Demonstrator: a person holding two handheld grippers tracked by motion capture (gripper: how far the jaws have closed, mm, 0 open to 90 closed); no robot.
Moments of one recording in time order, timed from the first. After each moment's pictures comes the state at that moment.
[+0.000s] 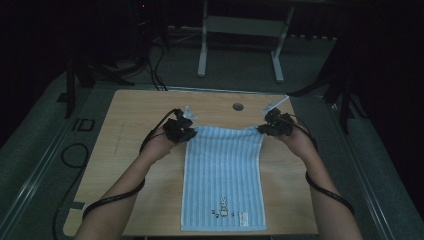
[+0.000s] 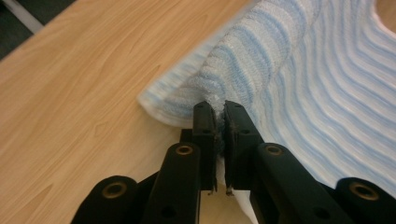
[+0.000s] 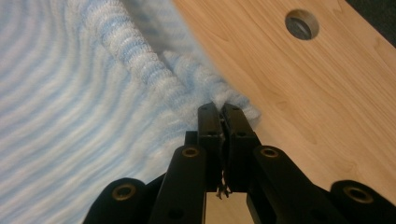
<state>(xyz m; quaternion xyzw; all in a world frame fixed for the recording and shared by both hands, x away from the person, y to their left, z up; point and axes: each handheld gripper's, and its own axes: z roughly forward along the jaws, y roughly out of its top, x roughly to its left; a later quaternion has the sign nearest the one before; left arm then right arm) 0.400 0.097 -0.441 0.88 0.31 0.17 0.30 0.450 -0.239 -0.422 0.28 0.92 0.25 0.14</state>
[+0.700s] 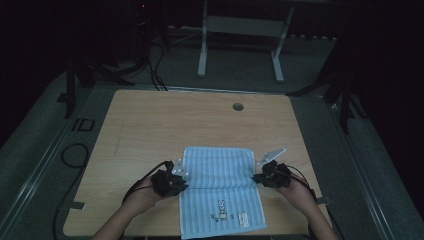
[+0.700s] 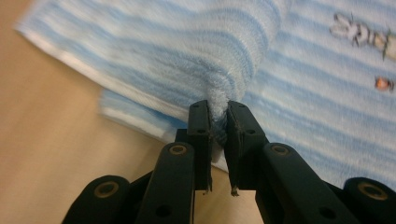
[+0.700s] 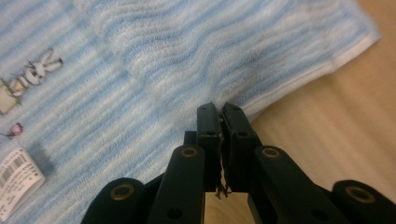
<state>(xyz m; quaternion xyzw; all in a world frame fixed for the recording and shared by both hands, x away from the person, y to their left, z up) 0.286 0.113 -0.520 0.92 0.27 0.07 0.26 0.333 -0.240 -0.510 0.28 0.93 0.25 0.06</state>
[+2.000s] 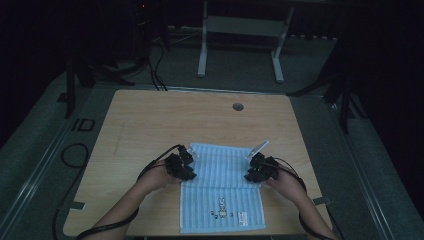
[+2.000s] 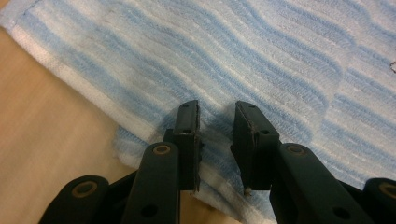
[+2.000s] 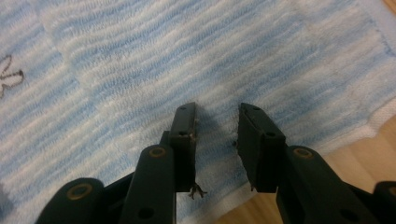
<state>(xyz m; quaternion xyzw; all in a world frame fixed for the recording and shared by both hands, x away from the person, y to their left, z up) 0.361 0.083 -0.525 0.93 0.28 0.02 0.23 0.367 -0.211 -0.519 0.28 0.94 0.18 0.04</state>
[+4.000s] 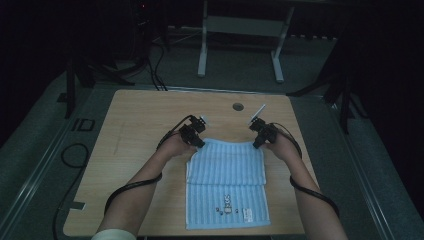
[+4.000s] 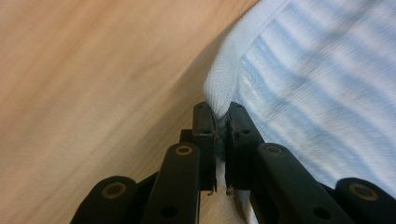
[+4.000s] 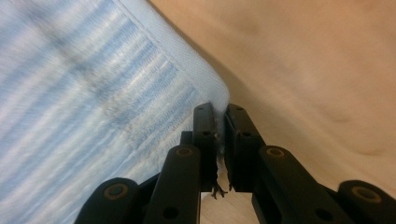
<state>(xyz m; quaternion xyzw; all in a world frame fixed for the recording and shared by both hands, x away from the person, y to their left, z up) 0.461 0.059 -0.505 0.91 0.34 0.06 0.22 0.480 -0.210 -0.491 0.38 0.92 0.08 0.06</state>
